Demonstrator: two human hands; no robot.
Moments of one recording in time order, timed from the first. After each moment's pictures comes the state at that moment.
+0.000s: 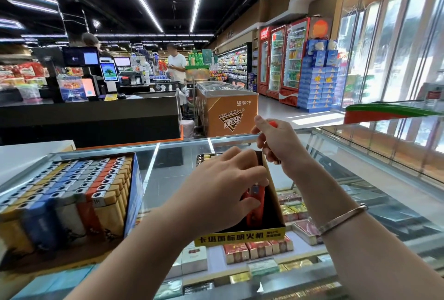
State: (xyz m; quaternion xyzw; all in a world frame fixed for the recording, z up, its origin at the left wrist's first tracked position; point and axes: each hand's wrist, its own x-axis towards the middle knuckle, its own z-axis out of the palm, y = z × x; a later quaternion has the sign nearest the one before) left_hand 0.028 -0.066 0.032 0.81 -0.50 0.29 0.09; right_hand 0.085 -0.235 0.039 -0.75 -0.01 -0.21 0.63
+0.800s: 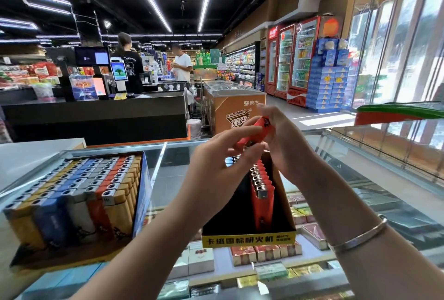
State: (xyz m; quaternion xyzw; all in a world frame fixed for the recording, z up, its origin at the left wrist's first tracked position) left_hand 0.034 -0.065 0.036 0.72 -0.39 0.23 0.52; right_hand 0.071 -0.209 0.052 -0.69 -0.11 -0.13 0.71
